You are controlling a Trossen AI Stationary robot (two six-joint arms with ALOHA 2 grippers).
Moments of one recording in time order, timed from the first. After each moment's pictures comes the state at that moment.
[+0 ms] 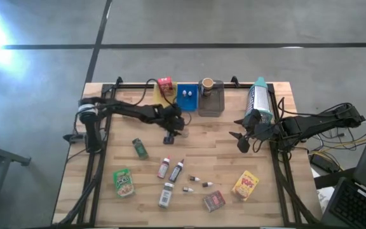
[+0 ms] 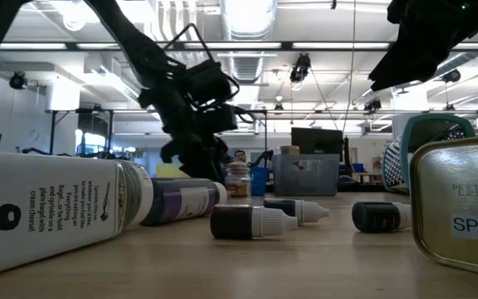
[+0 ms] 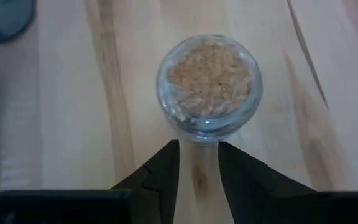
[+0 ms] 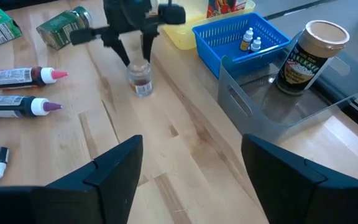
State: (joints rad) left arm 0.28 1.82 1.02 -0.15 0.19 0.43; right arm 0.22 0.79 0.62 -0.54 0.55 0.46
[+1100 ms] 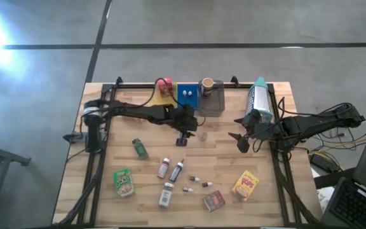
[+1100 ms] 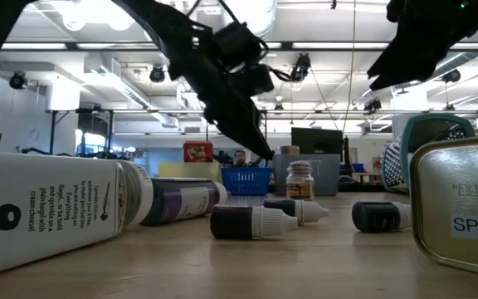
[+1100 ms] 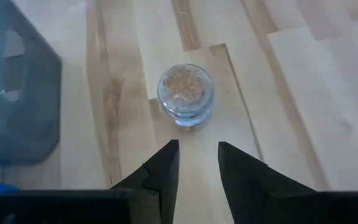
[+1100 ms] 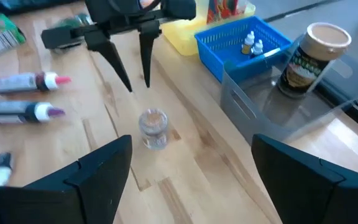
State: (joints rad) left arm 0.19 1.86 1.28 -0.25 0.18 0.35; right arm 0.22 0.79 0.62 -0.51 0.55 0.46
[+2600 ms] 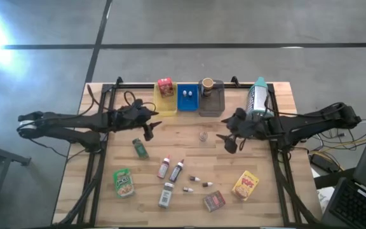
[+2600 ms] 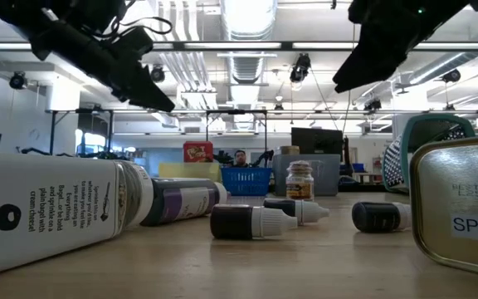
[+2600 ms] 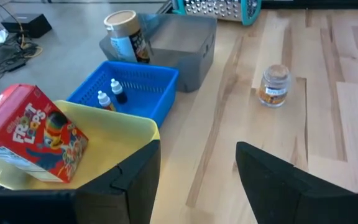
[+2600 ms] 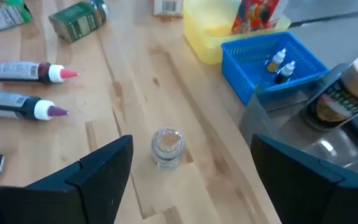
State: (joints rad) left arm 0.19 0.97 0.50 0.05 -0.23 0.04; right arm 0.12 1.05 0.72 -0.35 0.42 0.28
